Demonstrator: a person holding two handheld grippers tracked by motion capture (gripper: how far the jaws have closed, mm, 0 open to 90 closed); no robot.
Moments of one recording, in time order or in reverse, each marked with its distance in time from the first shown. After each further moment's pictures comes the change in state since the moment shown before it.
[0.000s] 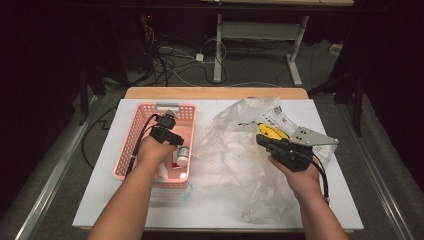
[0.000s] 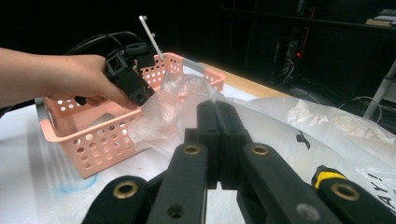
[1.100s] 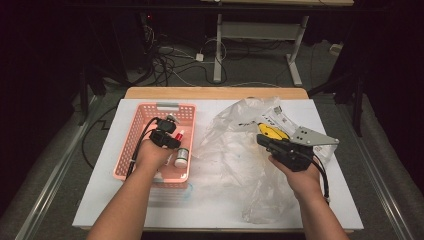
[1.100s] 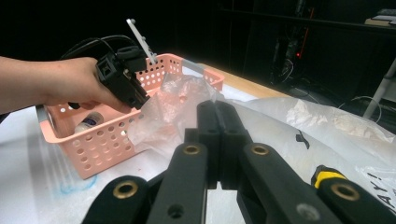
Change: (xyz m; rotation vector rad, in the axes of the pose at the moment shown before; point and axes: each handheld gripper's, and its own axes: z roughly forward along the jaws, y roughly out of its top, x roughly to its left) left arm -0.006 -0.012 -0.008 -0.083 -0.001 0.099; right arm 0.000 0.000 -0.001 -0.002 -0.003 0.009
